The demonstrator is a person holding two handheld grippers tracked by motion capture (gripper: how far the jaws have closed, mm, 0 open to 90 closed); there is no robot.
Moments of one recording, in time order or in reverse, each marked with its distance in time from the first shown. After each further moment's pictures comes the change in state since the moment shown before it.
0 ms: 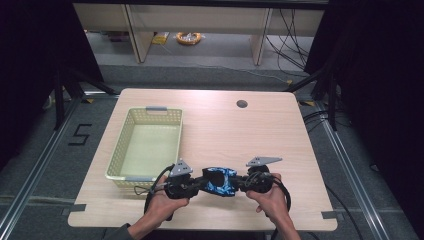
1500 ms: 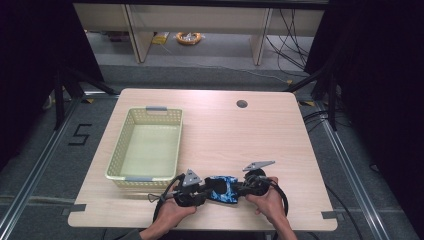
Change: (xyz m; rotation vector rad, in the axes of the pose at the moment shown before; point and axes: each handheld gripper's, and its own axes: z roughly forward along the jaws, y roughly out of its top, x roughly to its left) left arm -0.002 -0.033 0.037 0.089 0.053 0.043; right arm -0.020 -0.021 0.026 0.122 -0.076 -0.004
